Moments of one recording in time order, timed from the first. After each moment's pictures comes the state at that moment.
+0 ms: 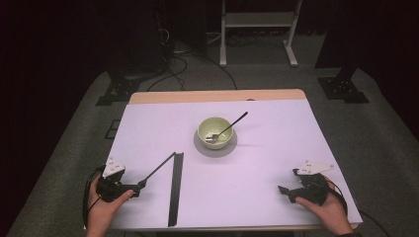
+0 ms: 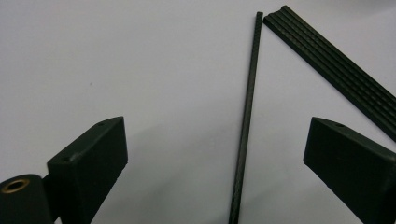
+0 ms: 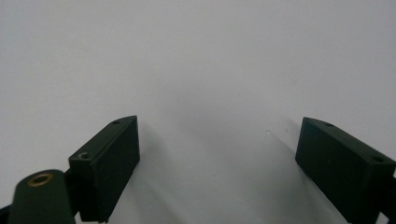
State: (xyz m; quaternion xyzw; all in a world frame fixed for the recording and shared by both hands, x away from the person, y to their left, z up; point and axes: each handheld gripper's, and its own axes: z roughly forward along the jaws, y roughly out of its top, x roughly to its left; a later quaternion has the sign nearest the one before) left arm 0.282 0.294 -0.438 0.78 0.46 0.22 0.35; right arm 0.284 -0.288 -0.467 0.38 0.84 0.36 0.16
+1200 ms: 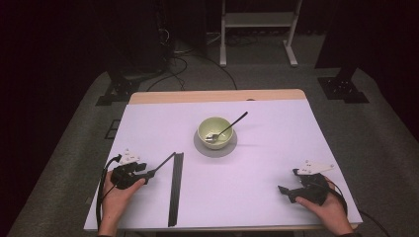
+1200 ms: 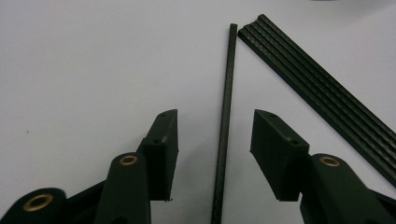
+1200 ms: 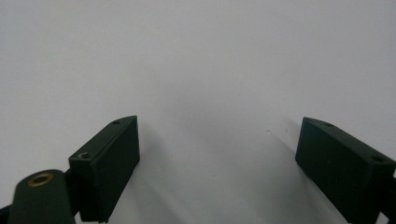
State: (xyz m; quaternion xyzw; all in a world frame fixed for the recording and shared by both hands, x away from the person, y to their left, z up) left arm 0.312 0.269 -0.440 0.81 0.44 0.18 0.35; right arm 0.285 -0.288 -0.467 0.38 0.84 0.36 0.16
